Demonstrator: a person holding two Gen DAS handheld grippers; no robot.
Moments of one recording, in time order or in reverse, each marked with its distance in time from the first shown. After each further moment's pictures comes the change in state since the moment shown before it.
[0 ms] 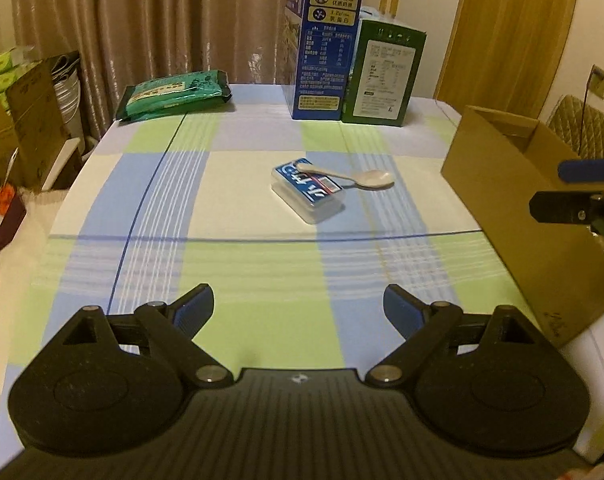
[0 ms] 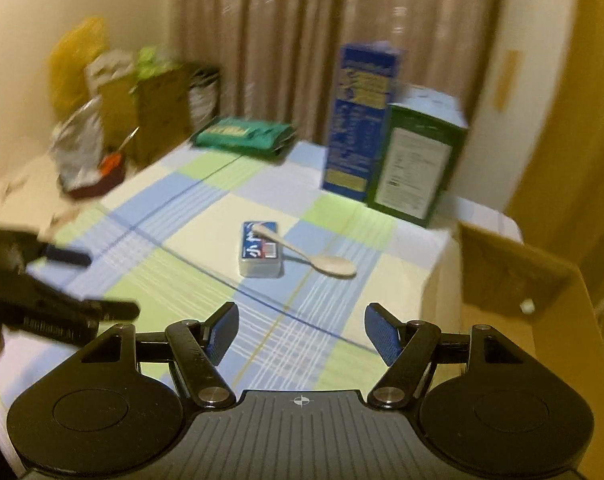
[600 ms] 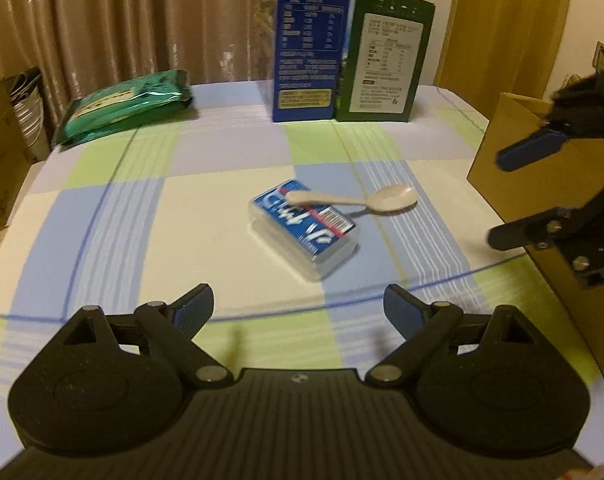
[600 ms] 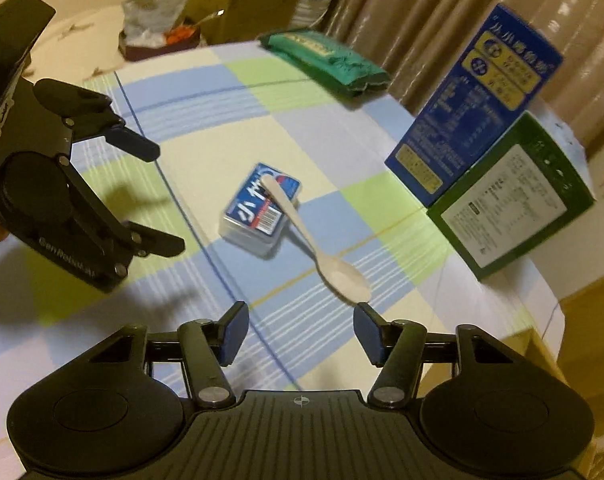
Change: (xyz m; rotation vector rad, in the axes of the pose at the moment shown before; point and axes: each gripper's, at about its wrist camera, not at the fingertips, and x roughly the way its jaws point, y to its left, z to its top) left arm 0.117 -0.003 0.042 0.078 -0.004 -0.045; right arm 0.133 -0.027 0.037 -0.402 0.203 0.090
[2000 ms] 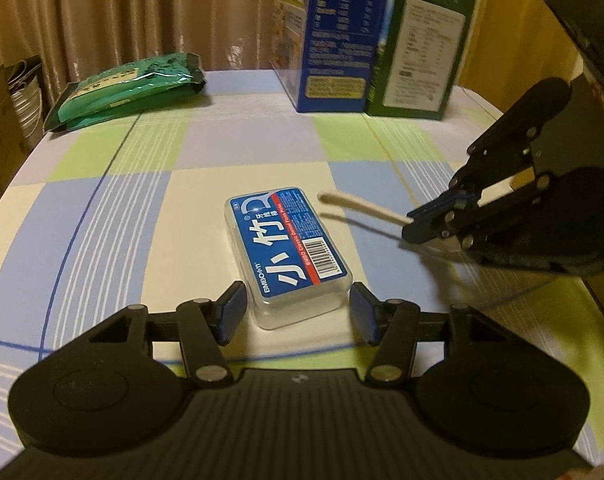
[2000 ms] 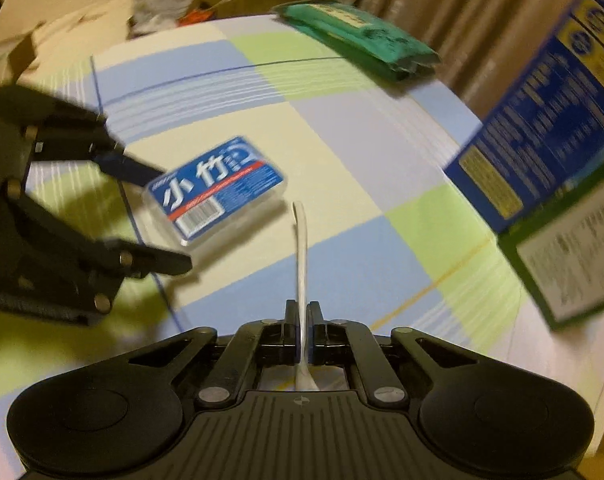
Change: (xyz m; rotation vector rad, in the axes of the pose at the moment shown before) left arm 0.043 0.033 0.006 -0.021 0.007 0.000; right arm 0.086 -0.004 0.036 0.088 0.020 0.127
